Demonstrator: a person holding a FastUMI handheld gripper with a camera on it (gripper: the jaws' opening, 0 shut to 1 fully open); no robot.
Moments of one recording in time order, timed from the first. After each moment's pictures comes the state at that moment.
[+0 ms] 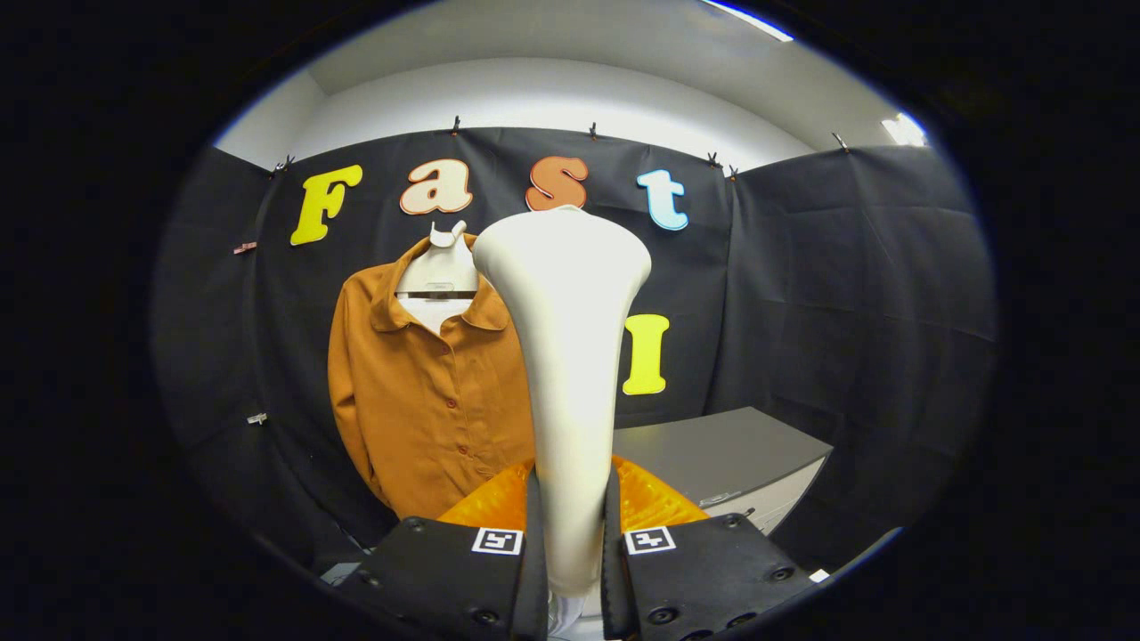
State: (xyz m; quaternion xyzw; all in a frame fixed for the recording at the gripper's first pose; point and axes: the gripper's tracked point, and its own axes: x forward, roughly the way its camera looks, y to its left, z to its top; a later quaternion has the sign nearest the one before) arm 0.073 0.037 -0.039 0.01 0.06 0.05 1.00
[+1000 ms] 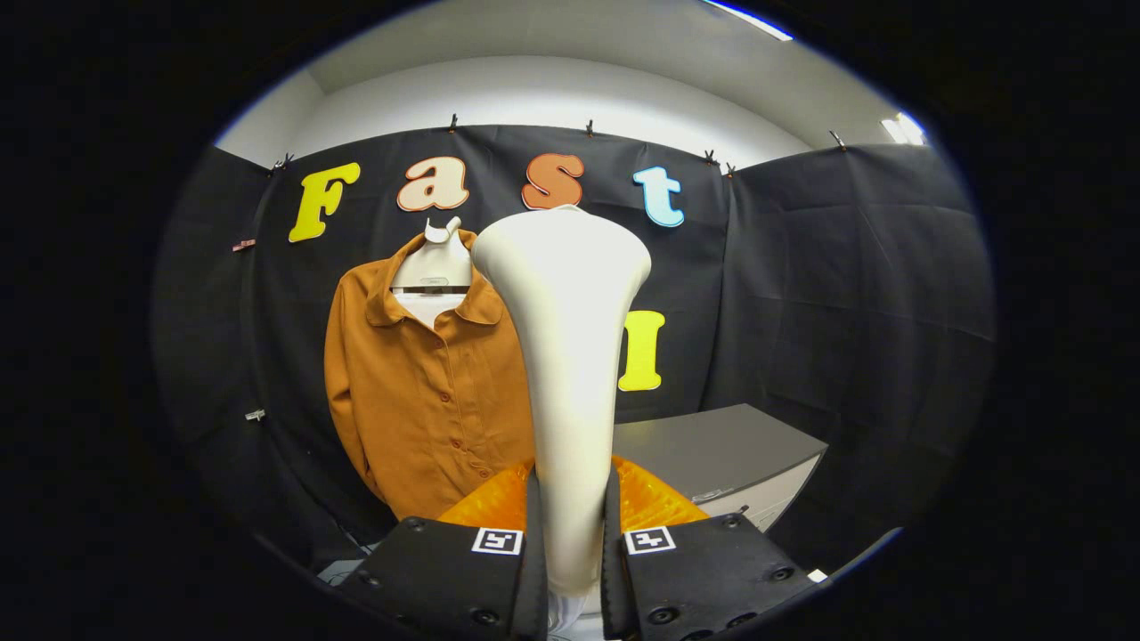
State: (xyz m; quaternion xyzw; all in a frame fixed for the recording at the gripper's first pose) arm 0.070 0.029 -0.046 0.01 0.07 0.05 1.00
